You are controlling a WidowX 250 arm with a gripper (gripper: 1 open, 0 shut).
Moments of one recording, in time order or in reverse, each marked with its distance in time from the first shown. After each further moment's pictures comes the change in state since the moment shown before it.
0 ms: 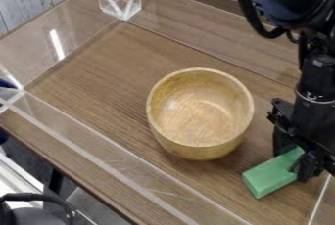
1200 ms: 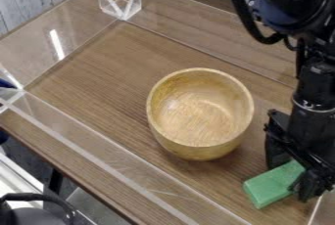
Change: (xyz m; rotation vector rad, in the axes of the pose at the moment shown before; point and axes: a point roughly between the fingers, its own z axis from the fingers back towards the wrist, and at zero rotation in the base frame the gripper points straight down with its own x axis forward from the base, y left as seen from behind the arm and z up) arm -0.013 -0.007 0.003 -0.022 0.053 -0.020
